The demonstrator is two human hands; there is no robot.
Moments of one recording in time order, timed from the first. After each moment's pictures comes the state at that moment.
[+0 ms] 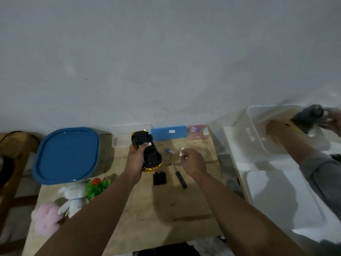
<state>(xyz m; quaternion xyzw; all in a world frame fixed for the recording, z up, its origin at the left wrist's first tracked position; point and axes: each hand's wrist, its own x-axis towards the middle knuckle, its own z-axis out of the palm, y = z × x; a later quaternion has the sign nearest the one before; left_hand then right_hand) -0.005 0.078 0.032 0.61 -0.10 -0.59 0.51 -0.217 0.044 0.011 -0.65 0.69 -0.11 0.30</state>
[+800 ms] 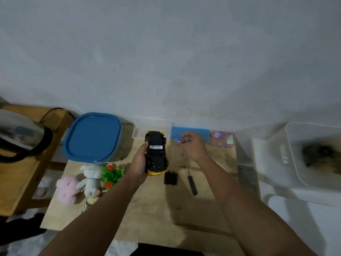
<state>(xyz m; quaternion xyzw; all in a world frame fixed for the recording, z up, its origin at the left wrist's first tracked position) 0.000 0.102 0.052 0.54 -0.03 -0.64 0.55 -0.164 -0.026 0.024 -0.61 0.57 -0.20 0.52</state>
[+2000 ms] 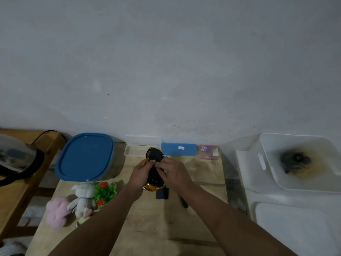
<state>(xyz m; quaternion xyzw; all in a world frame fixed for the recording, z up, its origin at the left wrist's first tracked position) -0.020 0.099 0.064 0.66 -0.14 -0.57 0.47 -0.163 0.039 0.051 -0.87 0.32 -0.26 0.26</state>
